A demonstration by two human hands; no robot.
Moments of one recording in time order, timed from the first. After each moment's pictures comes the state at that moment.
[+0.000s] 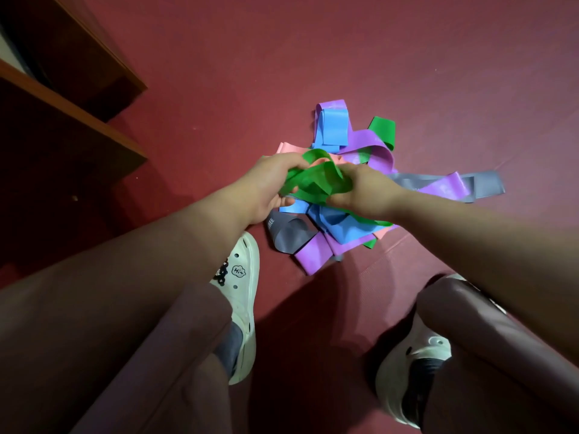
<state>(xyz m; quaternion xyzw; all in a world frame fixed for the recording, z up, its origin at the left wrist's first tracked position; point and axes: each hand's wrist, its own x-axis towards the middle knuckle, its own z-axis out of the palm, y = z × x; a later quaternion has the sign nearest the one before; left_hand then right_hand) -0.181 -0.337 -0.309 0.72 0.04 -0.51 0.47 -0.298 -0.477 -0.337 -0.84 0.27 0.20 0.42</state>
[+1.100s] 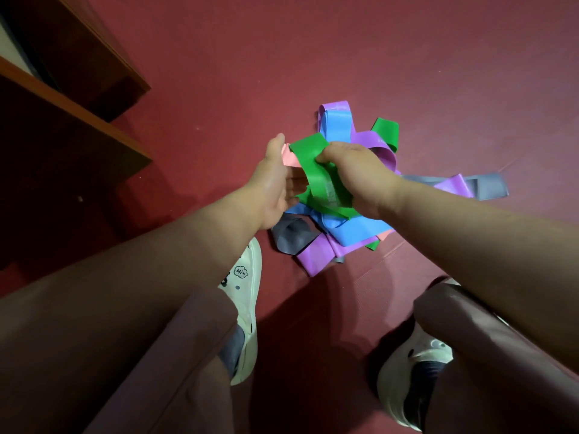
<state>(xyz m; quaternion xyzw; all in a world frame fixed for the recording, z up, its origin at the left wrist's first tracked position) -0.183 -0.341 -0.318 0.67 0.12 -0.52 0.52 -0.265 -0.449 -0.301 -0.54 0.39 0.06 0.75</state>
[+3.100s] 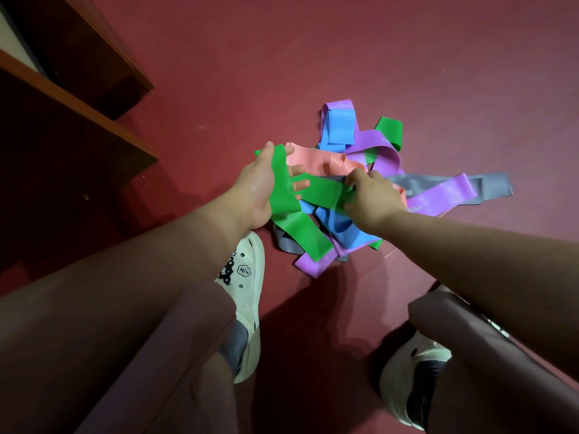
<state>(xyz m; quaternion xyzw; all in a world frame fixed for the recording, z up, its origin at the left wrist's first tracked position) -0.172 -0.322 -0.324 0.63 0.14 -0.48 0.59 -0.306 -0.461 -0.364 -0.89 0.33 0.19 0.24</state>
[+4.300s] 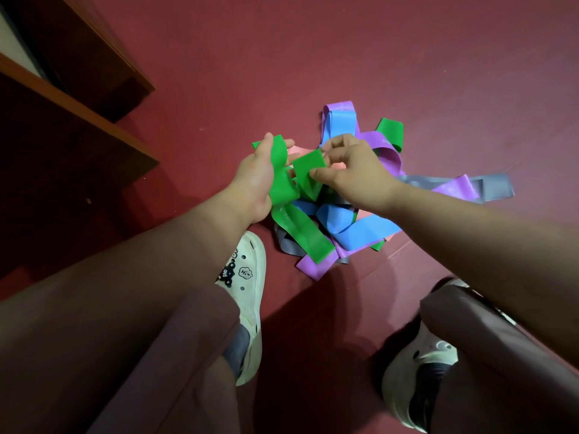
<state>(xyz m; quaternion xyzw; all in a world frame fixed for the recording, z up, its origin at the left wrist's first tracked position) -0.165 -0.330 -0.322 0.64 0.14 -0.44 0.61 -0.266 -0.455 -0.312 -0.80 0.28 0.04 0.53</state>
